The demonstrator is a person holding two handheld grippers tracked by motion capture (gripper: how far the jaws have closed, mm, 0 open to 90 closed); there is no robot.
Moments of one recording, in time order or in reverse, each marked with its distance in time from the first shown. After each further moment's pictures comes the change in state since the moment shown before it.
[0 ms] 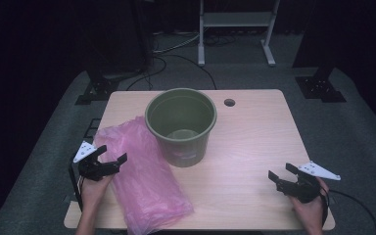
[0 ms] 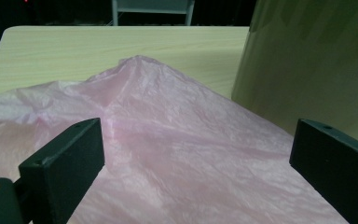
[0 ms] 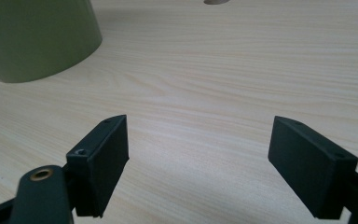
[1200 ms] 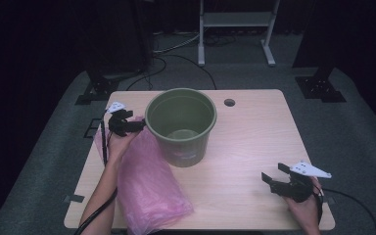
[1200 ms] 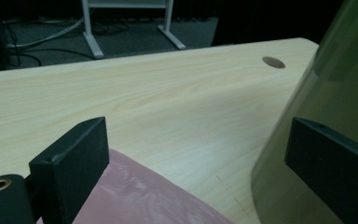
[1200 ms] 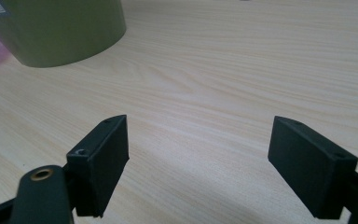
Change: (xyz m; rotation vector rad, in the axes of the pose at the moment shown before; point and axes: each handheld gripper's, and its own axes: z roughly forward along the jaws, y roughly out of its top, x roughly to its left) left arm 0.007 0.076 0.133 0.047 -0.112 0.010; right arm 0.012 0.001 0.009 0.026 0.063 -0.077
